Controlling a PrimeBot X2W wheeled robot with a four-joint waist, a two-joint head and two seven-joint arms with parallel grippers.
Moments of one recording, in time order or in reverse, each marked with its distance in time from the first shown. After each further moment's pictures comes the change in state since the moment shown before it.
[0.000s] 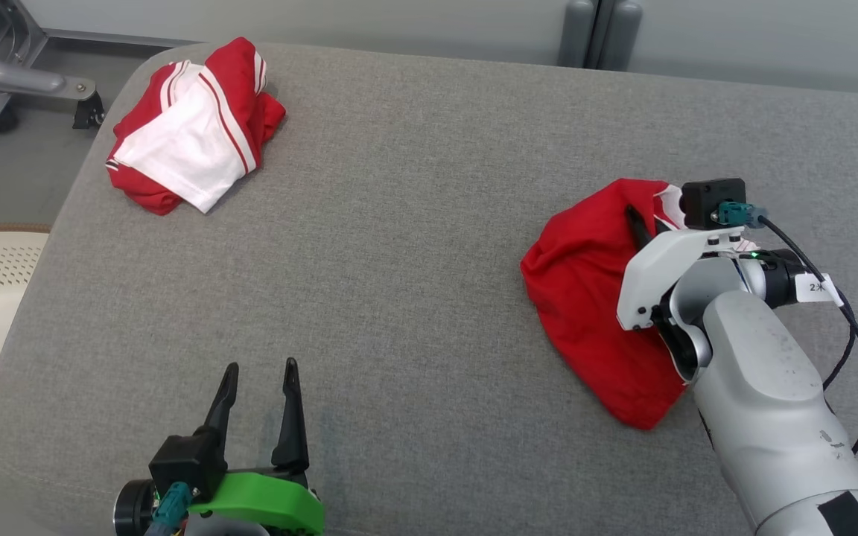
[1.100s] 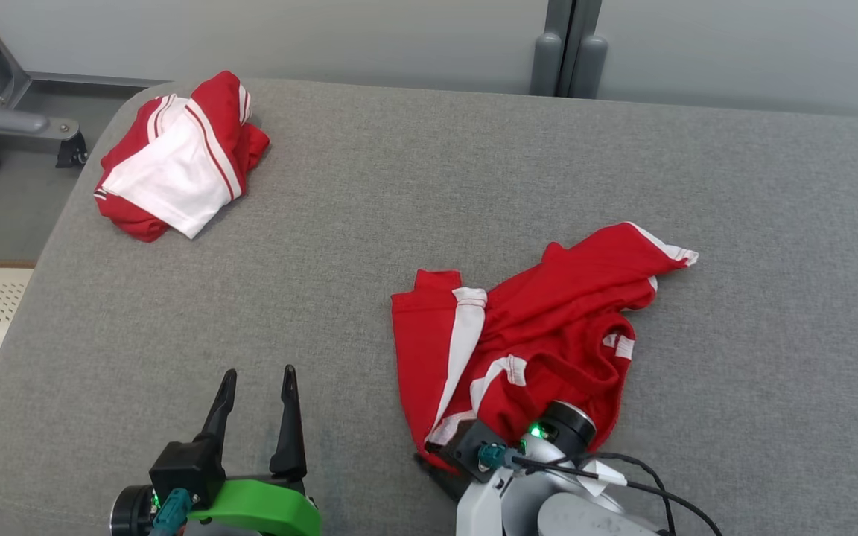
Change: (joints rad) left arm 0.014 0.000 0.014 0.000 0.026 -0.010 0.000; right arm 0.210 -0.002 0.897 -0.125 0.151 0.000 -0.066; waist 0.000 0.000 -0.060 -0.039
